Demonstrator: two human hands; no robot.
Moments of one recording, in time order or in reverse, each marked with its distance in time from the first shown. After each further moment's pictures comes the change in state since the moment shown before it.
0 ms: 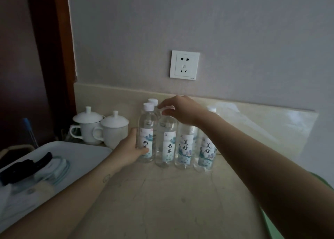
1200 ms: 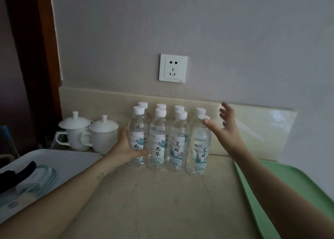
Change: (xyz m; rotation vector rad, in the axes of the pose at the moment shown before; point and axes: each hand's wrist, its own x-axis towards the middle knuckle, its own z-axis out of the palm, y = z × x) left_hand 0.016 0.002 0.008 -0.184 -0.065 0.047; right_hand -0.112 0.083 0.023 0.782 0.605 0.437
